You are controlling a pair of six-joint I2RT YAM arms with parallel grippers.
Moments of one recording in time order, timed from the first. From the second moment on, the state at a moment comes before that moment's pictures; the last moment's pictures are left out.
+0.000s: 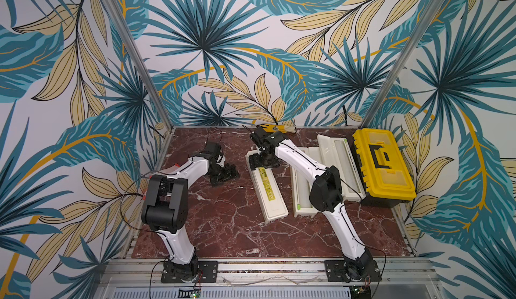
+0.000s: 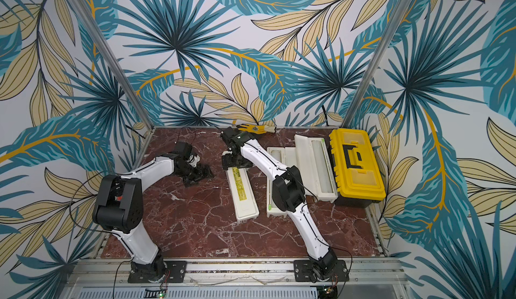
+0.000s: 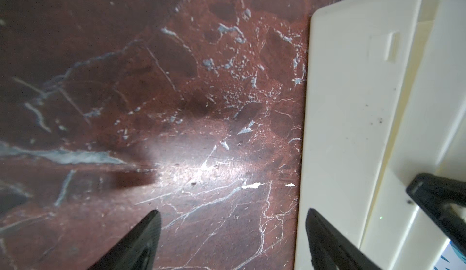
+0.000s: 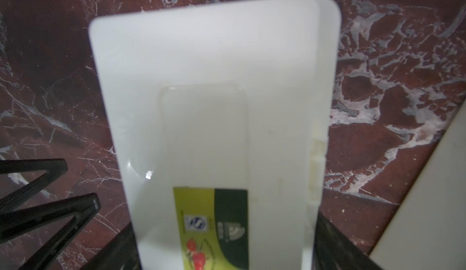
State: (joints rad) left arm -0.15 1.78 1.19 -0.66 0.39 -0.46; right arm 0.66 2.43 2.38 -1.22 0.01 0.46
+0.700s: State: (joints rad) left arm -0.15 1.78 1.17 -0.64 0.39 -0.46; right arm 0.66 2.43 2.40 -1.22 0.01 0.47
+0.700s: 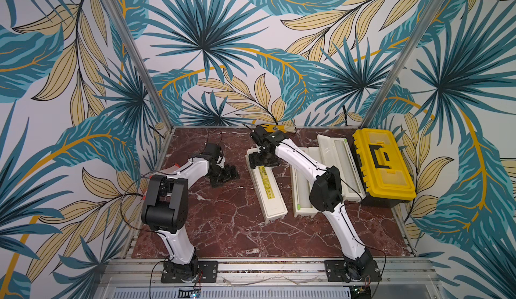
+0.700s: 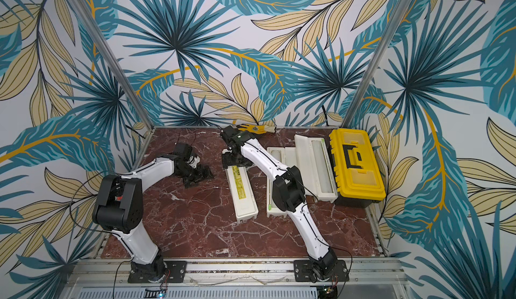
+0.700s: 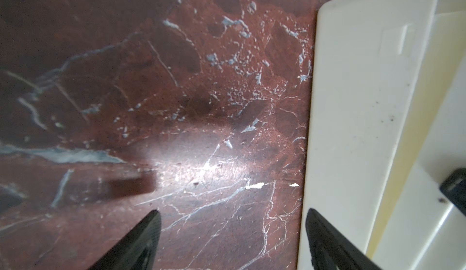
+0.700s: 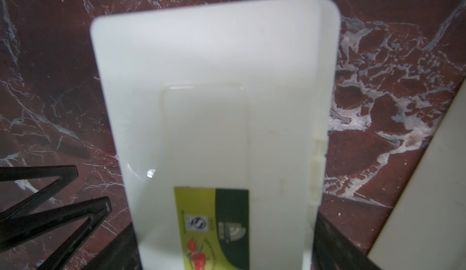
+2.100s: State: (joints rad) left arm -0.16 1.71 1.09 -0.52 0.51 -0.54; right arm 0.53 2.02 1.99 -1.10 -0.27 0.27
